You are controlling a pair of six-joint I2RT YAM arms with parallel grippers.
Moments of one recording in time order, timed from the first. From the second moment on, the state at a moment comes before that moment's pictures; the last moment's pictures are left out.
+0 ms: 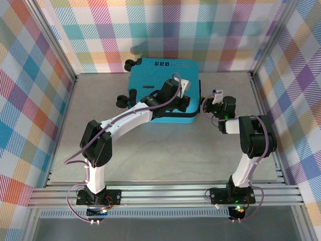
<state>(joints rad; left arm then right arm) -0.77 1.92 1.68 -0.34 0.05 -0.32 0.06 1.84 0.77 0.84 -0.47 0.31</state>
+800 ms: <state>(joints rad) -0.76 1.80 1.79 -0.75 -0.02 -0.23 0.56 1.49 0.31 1.01 -0.11 0.23</state>
